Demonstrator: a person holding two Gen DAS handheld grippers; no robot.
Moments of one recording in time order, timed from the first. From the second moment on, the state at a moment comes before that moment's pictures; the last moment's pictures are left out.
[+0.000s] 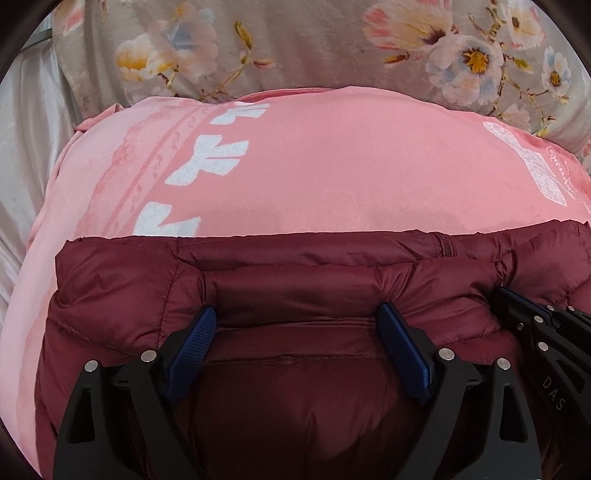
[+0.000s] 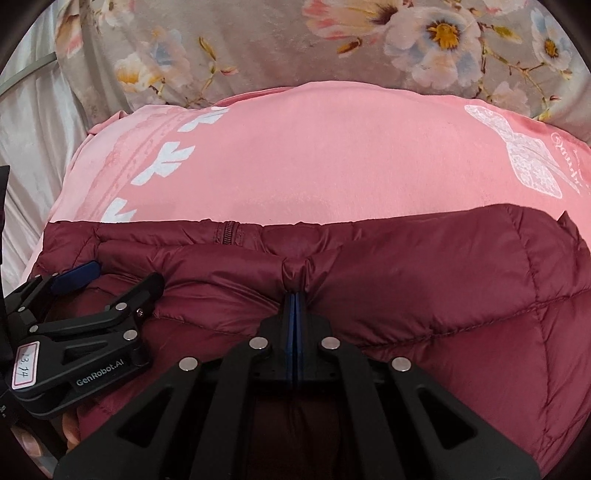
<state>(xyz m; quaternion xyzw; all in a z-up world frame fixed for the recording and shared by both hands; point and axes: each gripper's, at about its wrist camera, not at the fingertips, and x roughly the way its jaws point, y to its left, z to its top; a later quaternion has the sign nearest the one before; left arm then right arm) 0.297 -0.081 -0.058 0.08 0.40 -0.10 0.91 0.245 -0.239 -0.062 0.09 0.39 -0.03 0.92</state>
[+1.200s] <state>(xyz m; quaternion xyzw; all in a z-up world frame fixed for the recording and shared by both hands) 0.330 0.009 -0.062 0.06 0.41 -0.01 0.91 0.188 -0.385 -0.067 0.21 0.36 -0.17 0.89</state>
